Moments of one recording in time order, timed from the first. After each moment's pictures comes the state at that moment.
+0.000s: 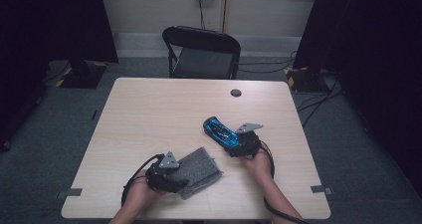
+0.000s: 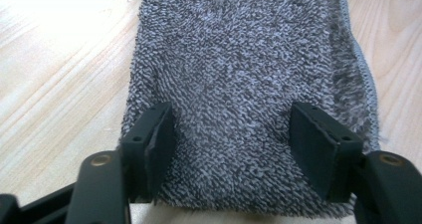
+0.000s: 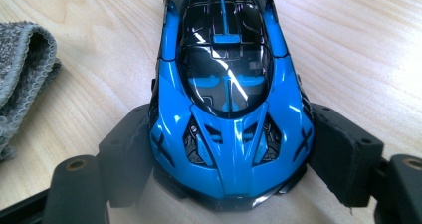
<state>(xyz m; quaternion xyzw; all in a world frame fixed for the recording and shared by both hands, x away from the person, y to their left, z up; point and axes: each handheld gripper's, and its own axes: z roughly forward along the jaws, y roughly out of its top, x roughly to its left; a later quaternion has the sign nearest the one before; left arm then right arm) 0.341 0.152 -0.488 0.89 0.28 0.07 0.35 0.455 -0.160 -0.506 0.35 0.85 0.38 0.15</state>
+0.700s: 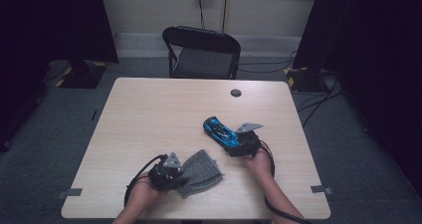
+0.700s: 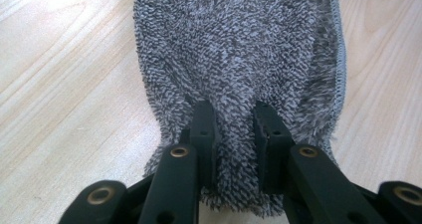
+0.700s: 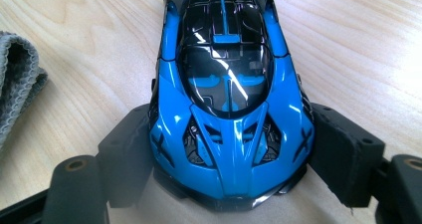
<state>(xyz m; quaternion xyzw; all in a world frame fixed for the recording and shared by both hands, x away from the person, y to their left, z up) 0.339 0.142 -0.480 0.90 0.29 0.05 0.33 0.456 -0.160 -0.506 0.35 0.85 0.38 0.15</state>
